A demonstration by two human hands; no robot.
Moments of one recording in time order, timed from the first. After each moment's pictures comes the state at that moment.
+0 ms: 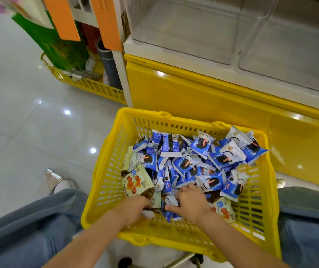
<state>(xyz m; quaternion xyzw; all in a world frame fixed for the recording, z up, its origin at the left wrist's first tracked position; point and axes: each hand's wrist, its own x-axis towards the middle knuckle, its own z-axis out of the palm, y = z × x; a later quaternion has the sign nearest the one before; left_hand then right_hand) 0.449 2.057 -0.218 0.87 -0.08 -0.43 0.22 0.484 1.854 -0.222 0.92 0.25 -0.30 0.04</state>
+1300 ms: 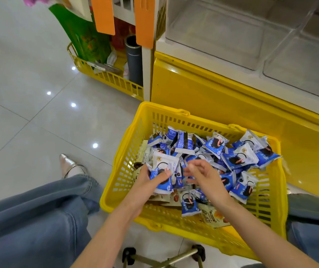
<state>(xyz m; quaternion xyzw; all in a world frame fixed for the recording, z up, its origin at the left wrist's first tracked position) 0.442 2.049 -0.152 0.56 0.27 -0.19 0.76 0.496 1.878 -0.147 0.78 -0.05 -0.27 -0.56</state>
